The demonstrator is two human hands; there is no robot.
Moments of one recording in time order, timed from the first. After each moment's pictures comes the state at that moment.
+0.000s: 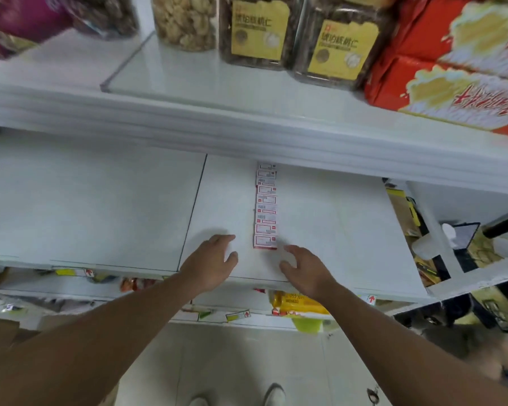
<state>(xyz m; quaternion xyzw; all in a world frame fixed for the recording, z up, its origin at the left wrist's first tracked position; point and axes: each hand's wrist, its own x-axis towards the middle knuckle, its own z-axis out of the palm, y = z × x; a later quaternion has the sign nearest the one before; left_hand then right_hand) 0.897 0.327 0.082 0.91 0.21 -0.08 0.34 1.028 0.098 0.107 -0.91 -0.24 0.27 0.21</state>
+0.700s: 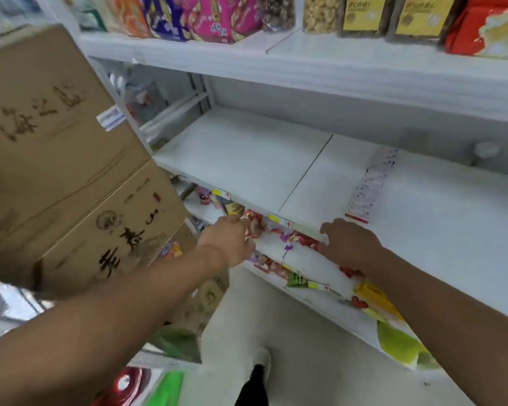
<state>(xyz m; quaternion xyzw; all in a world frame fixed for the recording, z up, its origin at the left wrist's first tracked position) 0.684 0.220 0.190 0.88 0.46 -0.13 0.07 0.940 0.093 0.158 -0.80 -0.56 0.19 -0.01</state>
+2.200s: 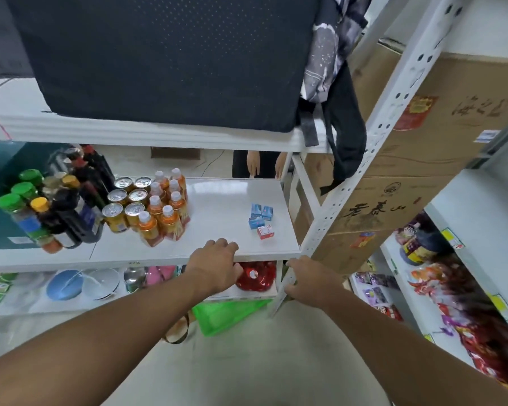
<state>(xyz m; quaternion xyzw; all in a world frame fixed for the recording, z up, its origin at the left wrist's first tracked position) 0.093 -0.093 0.147 0.59 0.79 0.00 0.16 0.323 -0.007 0.175 -0.46 -0.86 0.15 -0.14</state>
